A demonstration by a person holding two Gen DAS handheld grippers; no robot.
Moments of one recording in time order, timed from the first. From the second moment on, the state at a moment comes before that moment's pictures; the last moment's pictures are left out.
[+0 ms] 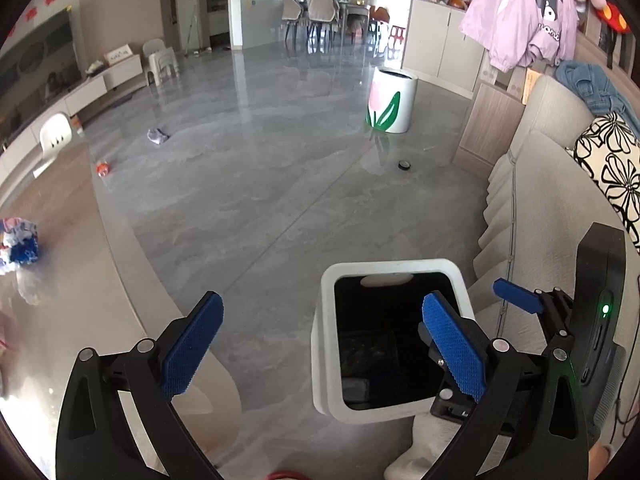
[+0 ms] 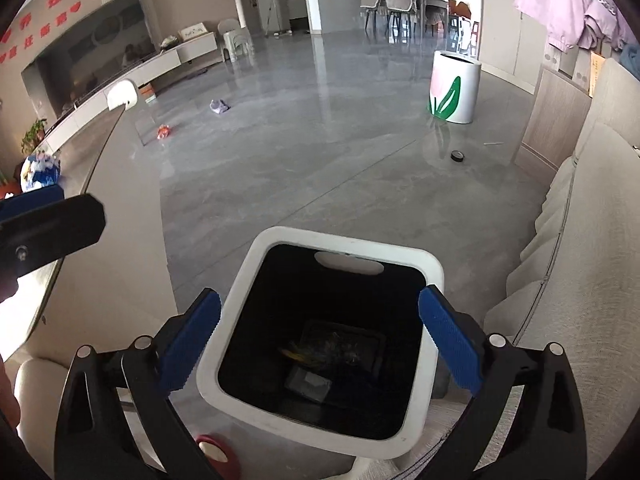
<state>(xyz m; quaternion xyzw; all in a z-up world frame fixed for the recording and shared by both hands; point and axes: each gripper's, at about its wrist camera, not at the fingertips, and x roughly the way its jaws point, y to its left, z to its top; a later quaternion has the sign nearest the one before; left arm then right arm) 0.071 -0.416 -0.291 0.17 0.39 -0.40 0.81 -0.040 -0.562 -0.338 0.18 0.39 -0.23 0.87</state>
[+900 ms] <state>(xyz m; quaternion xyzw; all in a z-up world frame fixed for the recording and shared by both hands) 0.145 -0.208 -0.216 0.08 0.34 -0.23 0.91 0.049 -0.415 -0.205 0.07 0.28 -0.07 0.96</state>
